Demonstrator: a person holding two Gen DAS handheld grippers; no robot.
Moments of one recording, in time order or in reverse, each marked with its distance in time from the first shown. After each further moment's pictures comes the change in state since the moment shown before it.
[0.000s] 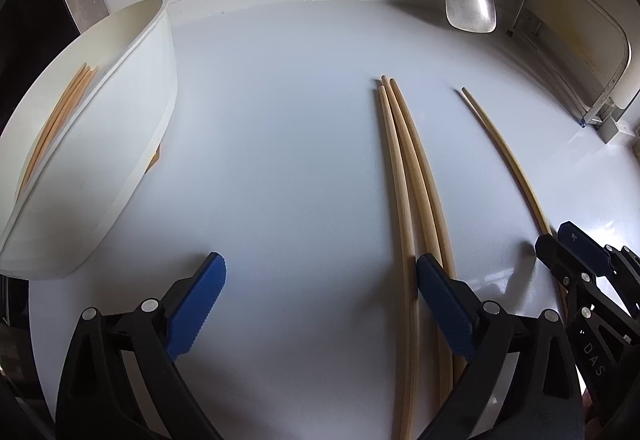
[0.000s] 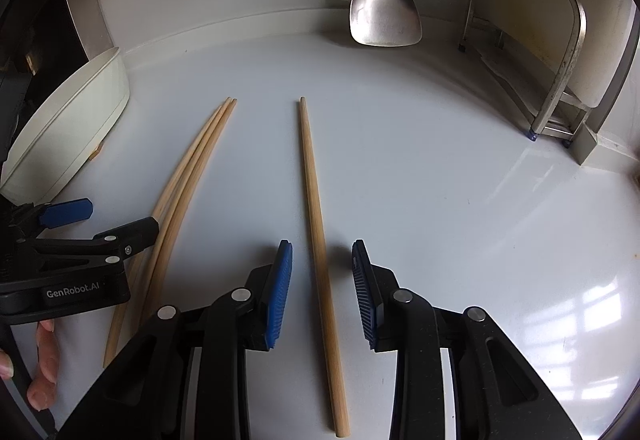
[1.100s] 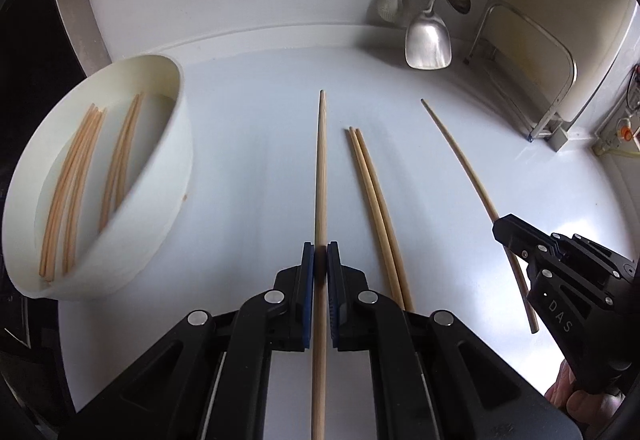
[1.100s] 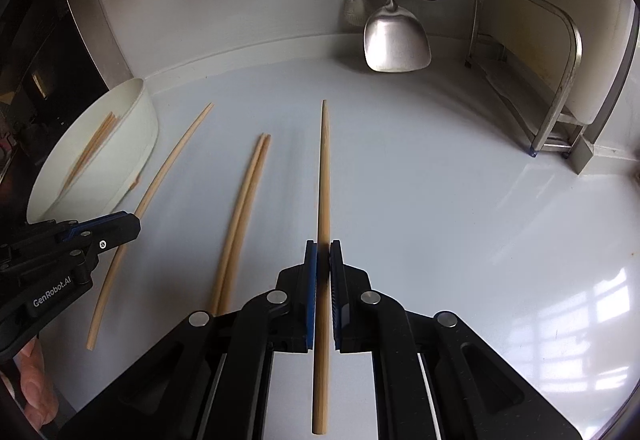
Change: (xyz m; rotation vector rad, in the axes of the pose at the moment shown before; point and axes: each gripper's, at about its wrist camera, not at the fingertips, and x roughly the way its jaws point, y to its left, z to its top) left arm -0.069 0.021 0.008 0.046 -0.069 -0.094; right arm -0.043 0.014 0.028 0.055 -0.021 0.068
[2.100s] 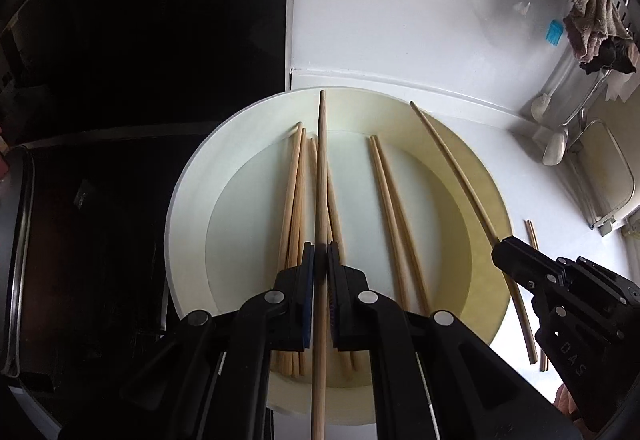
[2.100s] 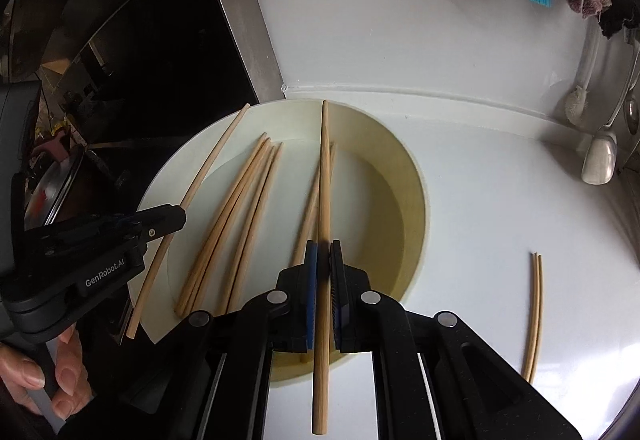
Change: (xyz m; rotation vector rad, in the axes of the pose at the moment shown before) left arm -0.036 0.259 0.050 -0.179 -0.010 0.057; right arm 0.049 0.264 0.095 -0.146 0.046 0.175
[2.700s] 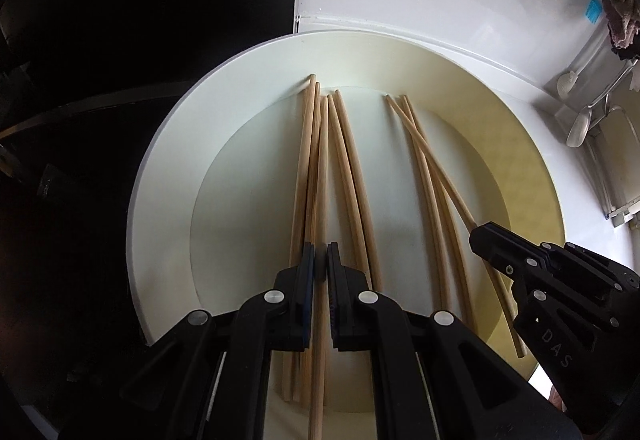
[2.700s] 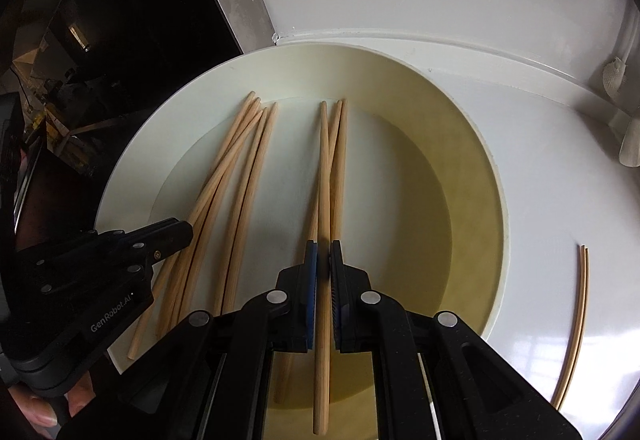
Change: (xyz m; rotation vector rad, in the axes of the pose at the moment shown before) left arm 0.063 0.013 0.007 -0.004 0.136 -0.007; right arm 0.074 0.008 0.013 0.035 0.152 -0.007
